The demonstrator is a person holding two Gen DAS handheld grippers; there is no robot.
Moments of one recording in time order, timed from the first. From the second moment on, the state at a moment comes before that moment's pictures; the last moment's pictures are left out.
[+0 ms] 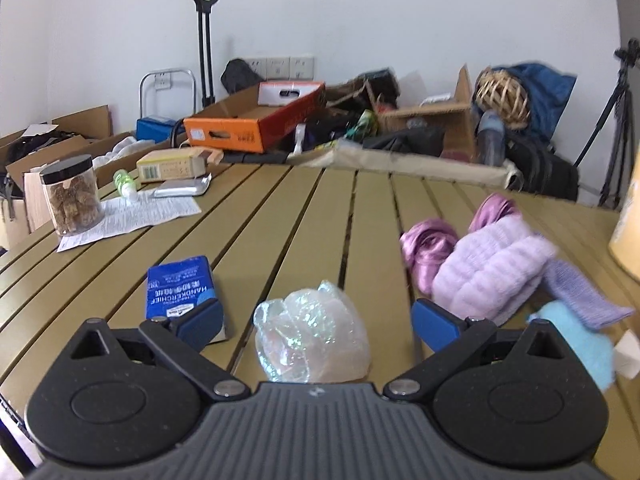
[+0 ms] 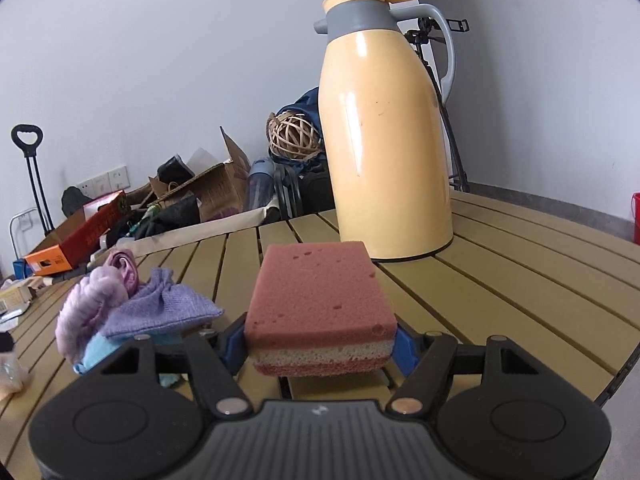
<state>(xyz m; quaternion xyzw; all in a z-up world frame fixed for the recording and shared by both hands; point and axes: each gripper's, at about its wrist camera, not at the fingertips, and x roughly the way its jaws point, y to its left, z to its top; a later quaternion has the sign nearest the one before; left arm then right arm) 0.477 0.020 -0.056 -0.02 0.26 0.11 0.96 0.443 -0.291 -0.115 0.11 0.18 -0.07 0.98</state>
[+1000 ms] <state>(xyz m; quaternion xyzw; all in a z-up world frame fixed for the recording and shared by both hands) 0.400 0.024 0.009 -0.05 0.27 0.07 0.96 0.366 -0.260 -0.052 0.09 0.16 0.02 0.98</state>
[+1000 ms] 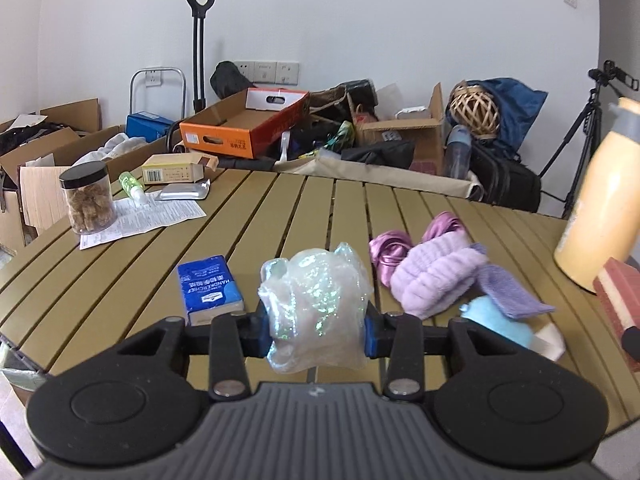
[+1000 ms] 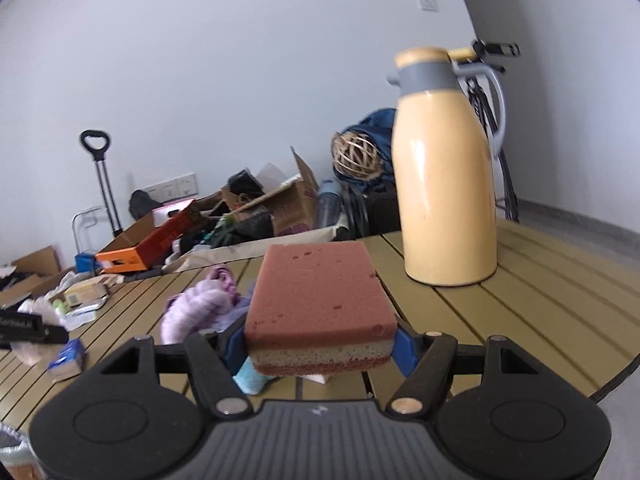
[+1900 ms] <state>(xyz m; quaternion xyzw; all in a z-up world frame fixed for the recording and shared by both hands) 0.255 0.002 0.000 -0.03 0.27 0.00 0.96 0.224 -0.226 -0.040 -0.03 0.19 0.10 0.98</state>
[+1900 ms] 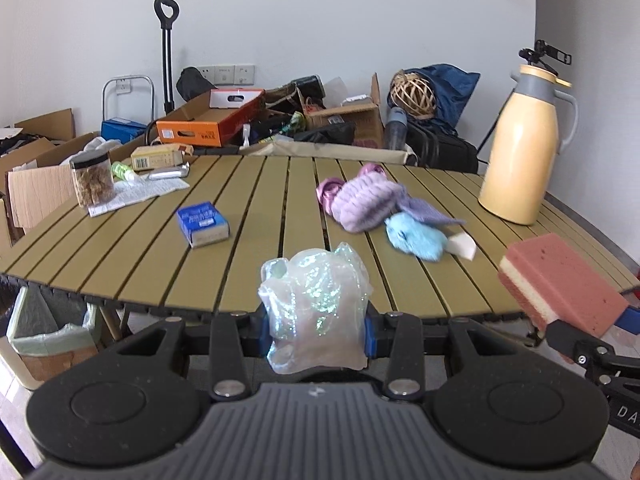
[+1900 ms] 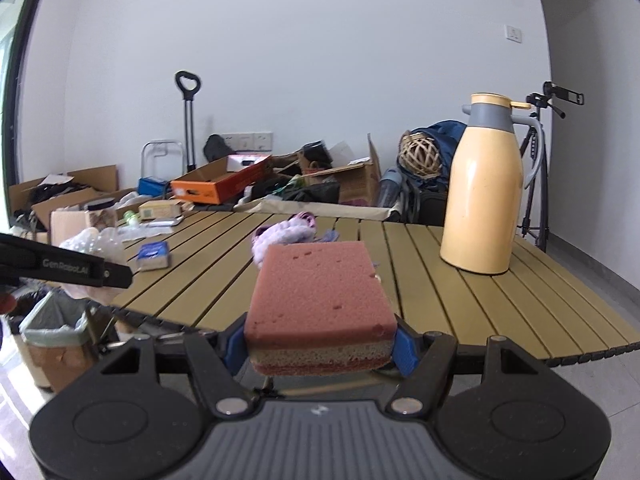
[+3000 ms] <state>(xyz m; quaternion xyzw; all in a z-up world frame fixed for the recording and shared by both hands) 0.209 -0.007 -0.132 0.01 0.43 0.00 0.90 0.187 -0.192 -0.154 -0.03 0.41 0.17 0.90</state>
